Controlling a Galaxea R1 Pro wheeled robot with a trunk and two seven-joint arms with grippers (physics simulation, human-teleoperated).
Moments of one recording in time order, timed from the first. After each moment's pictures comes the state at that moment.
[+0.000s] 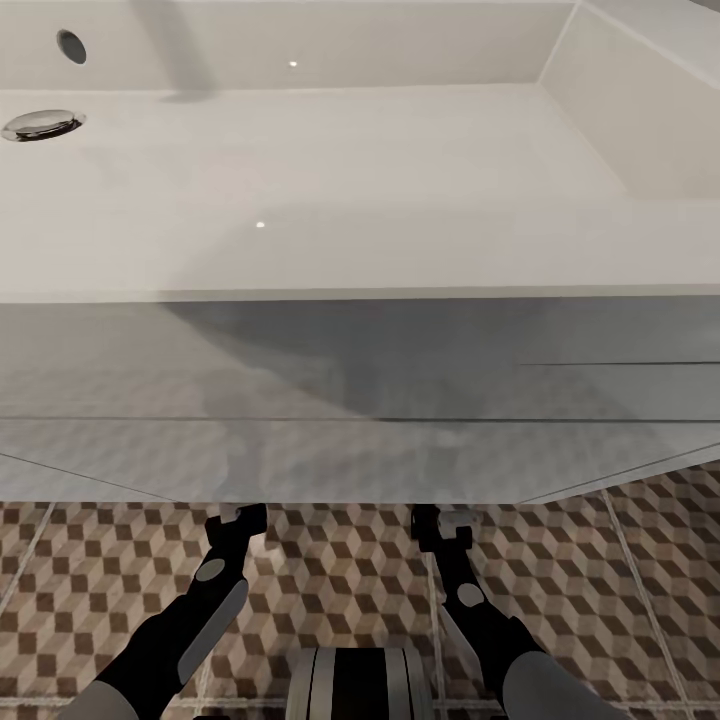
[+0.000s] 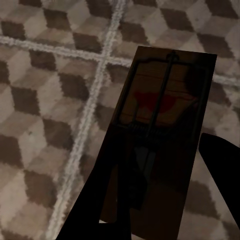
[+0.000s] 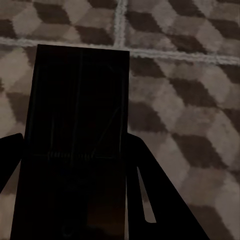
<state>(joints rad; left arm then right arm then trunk) -0.48 0.13 -0.46 -1.02 0.51 -0.02 0.51 -0.62 0.10 0.19 -0.42 0.02 -0.41 -0.23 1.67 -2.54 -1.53</state>
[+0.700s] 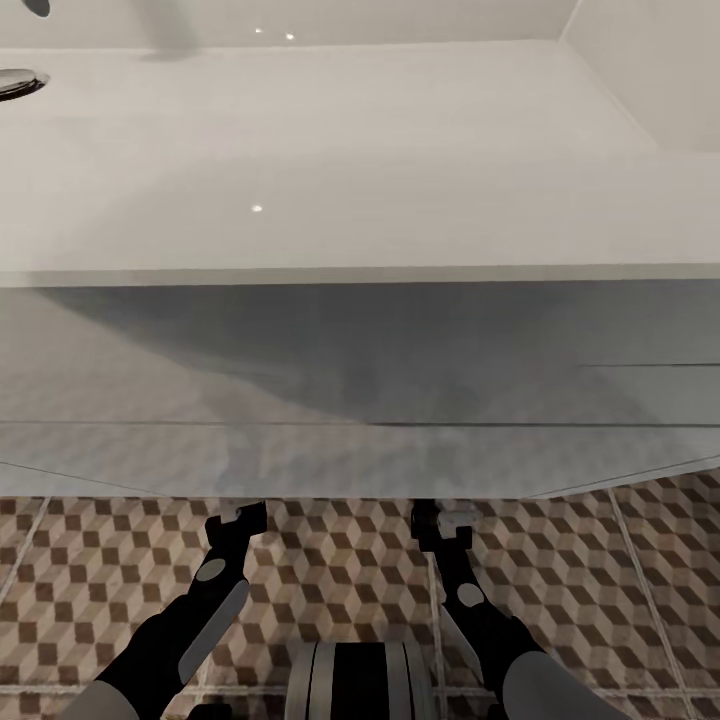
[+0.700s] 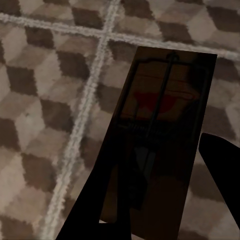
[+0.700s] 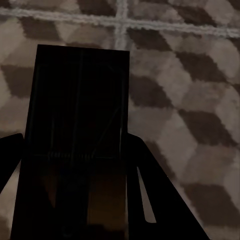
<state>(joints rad) -0.48 0.13 -0.47 -1.02 0.51 -0.02 0.52 -0.62 0.10 0.19 -0.42 0.03 -0.41 -0.23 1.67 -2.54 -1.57</state>
